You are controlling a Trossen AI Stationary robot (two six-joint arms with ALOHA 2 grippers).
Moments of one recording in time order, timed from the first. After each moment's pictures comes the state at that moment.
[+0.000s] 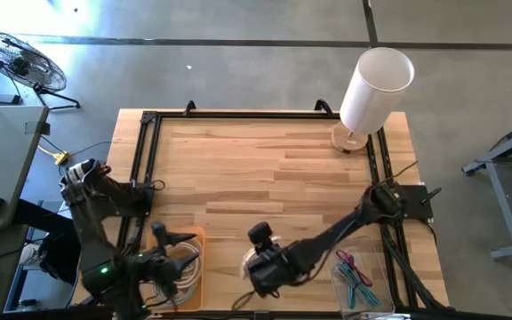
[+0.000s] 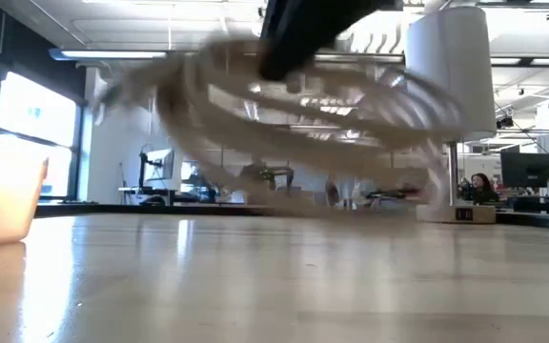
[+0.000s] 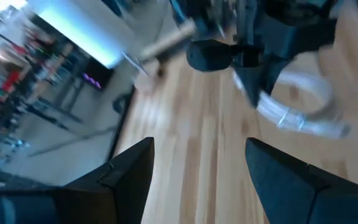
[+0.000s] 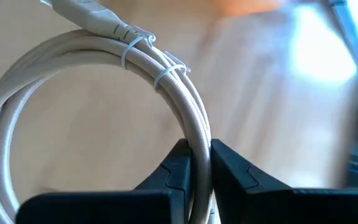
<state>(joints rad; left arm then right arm) -1.08 1.66 1.63 -1.44 -1.17 -0.85 0.55 2.19 1.92 -0.94 0.57 -0.10</state>
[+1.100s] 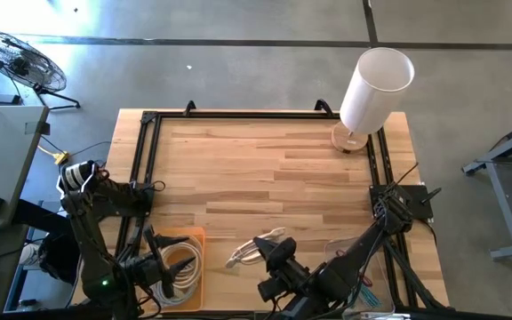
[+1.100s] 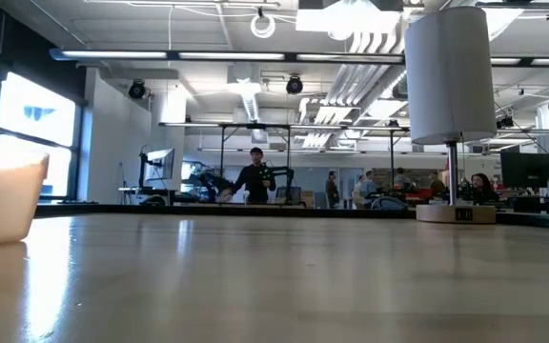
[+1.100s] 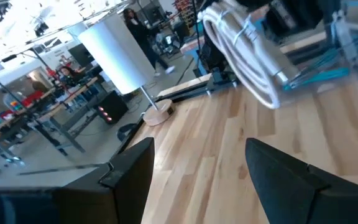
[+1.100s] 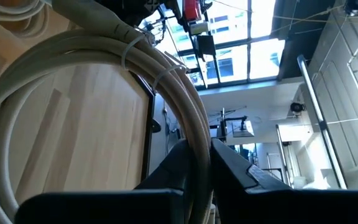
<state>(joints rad) -1.18 1.66 1.38 -1.39 -1.45 -1.26 0.72 2.19 2.23 -1.02 1.36 -0.37</state>
